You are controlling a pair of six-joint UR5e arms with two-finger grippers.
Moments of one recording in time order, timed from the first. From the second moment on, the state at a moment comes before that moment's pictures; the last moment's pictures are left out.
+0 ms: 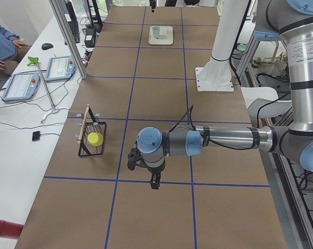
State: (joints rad) left arm -1.55 -1.36 -1.79 -1.46 -2.37 0.16; right arm 1.49 -1.72 1.86 -1.67 2.19 -0.16
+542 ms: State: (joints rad) left arm -1.57 -1.36 -1.80 -1.46 -2.37 0.16; right arm 1.59 -1.82 1.84 -1.67 2.20 -0.18
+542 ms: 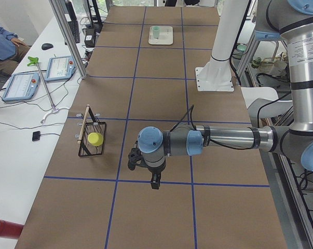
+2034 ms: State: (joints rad) left arm -1.59 -1.38 -1.80 -1.46 -2.36 0.15; right arm 1.60 -1.83 1.83 -1.67 2.24 -0.17
